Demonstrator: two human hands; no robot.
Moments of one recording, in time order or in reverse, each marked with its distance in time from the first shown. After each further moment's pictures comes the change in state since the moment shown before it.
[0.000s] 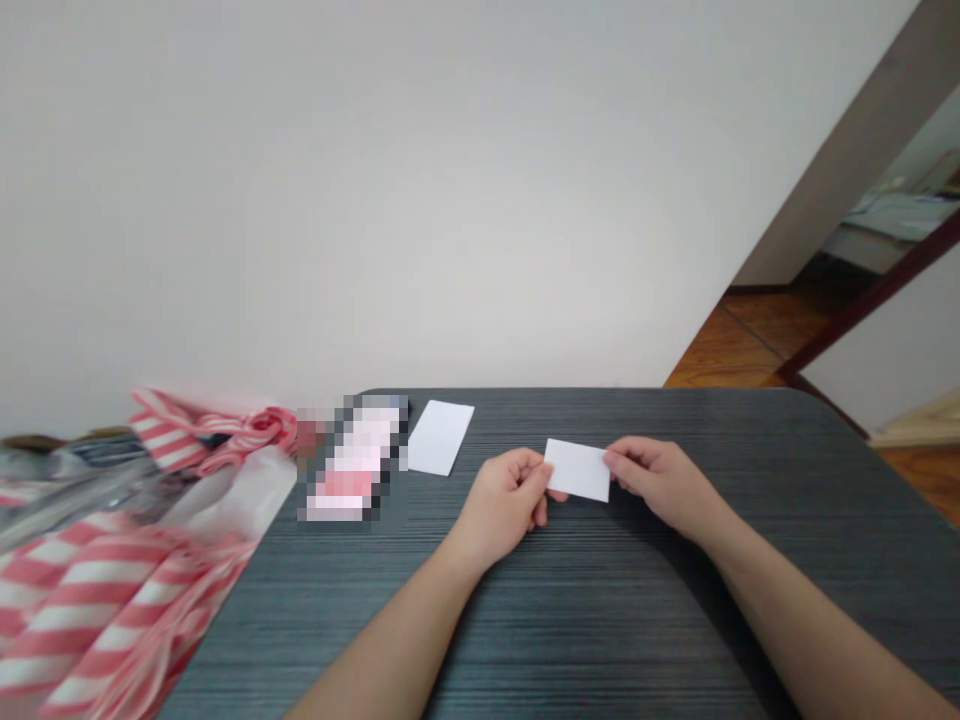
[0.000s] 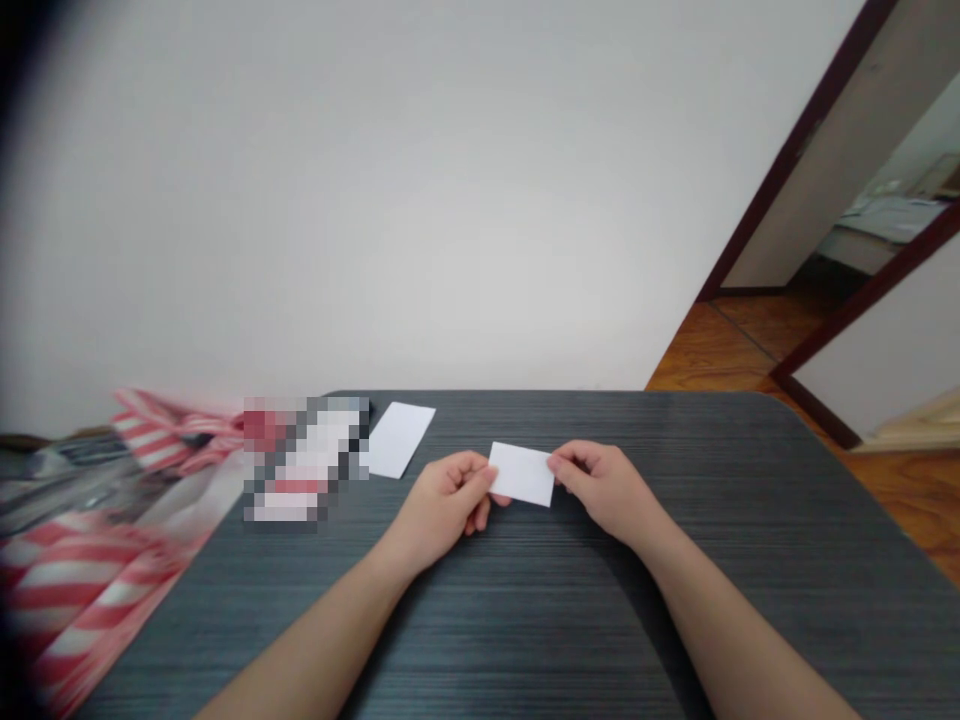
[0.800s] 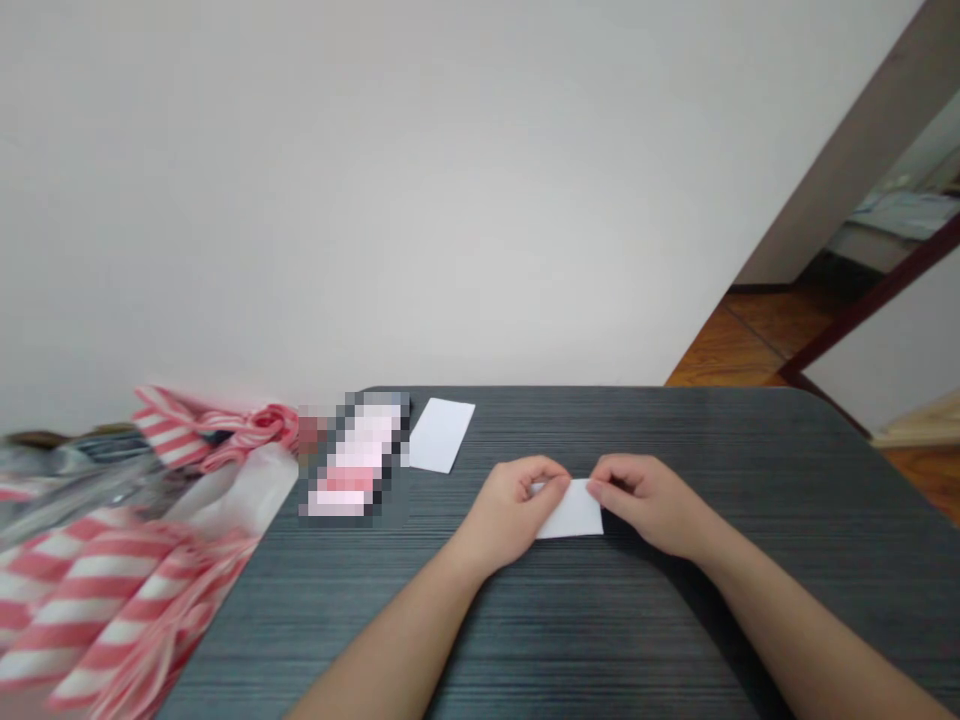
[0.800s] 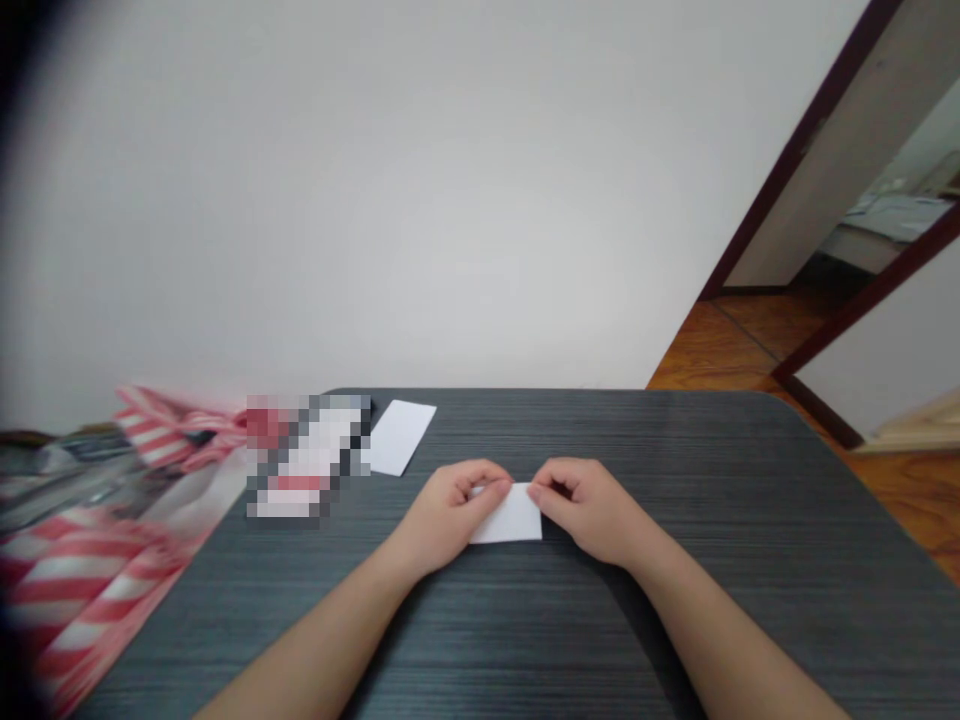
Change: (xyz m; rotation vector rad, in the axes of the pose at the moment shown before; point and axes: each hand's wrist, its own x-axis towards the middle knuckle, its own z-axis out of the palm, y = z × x) left_hand -0.004 0.008 -0.004 0.193 0.004 0.218; right_hand -0.007 -0.022 0.010 -0.064 -0.156 -0.142
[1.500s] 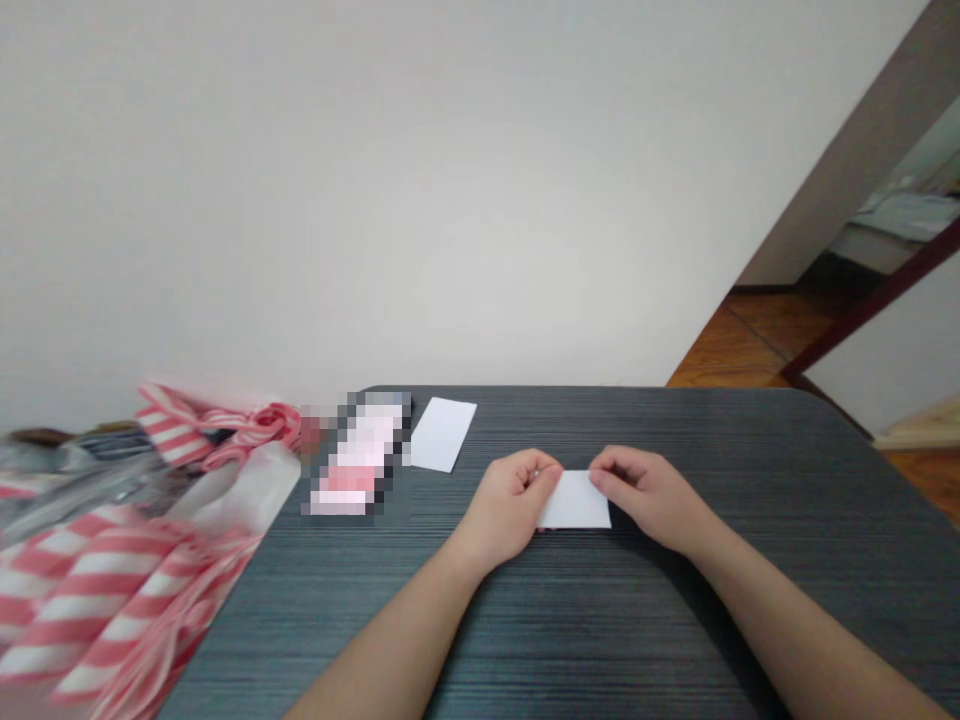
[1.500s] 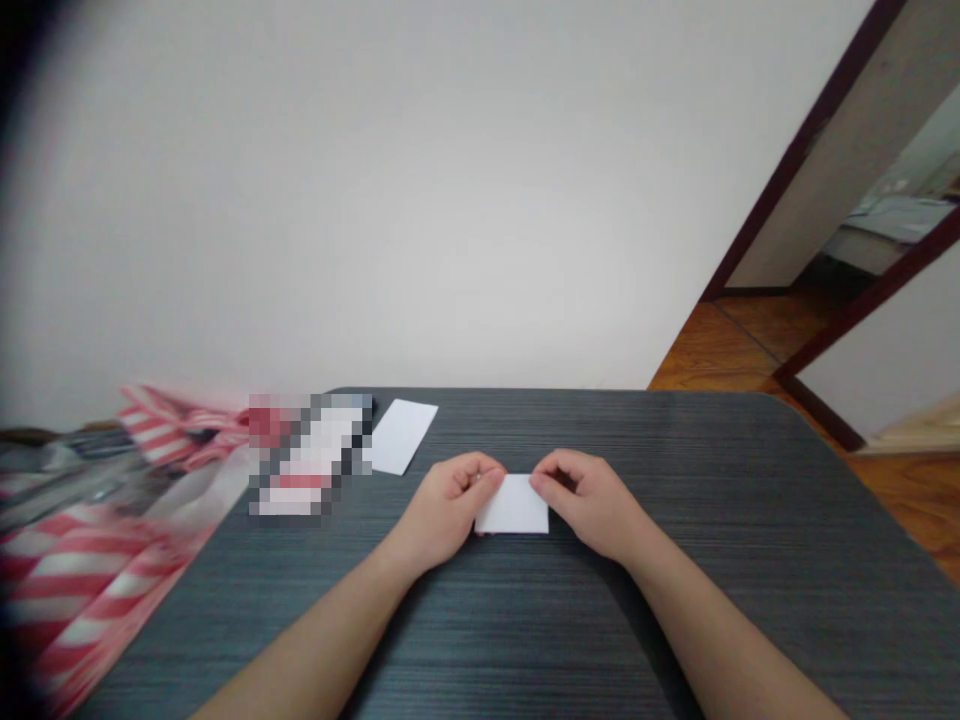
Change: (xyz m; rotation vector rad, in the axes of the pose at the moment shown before) left_hand 0.000 0.001 0.003 -0.193 0.006 -0.161; right_hand 0.001 0.003 0.001 0.041 0.077 0.009
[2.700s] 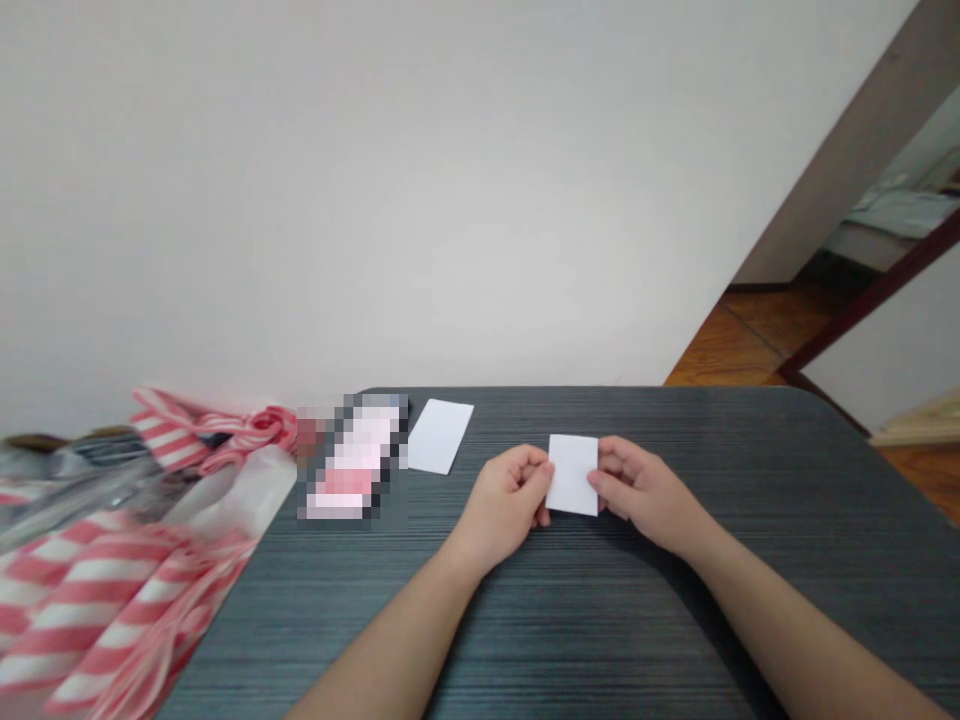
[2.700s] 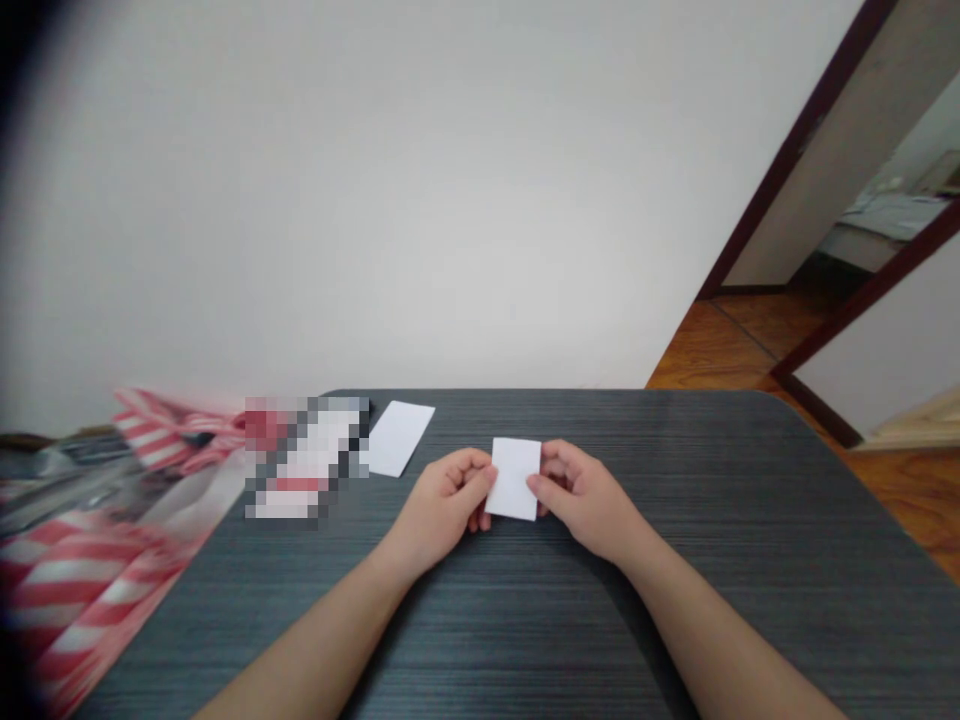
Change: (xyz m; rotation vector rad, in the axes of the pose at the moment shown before) left_hand 0.003 -0.014 0.003 -0.086 0.017 -0.016; right_hand 0.002 0.014 0.018 0.470 -0.028 0.082
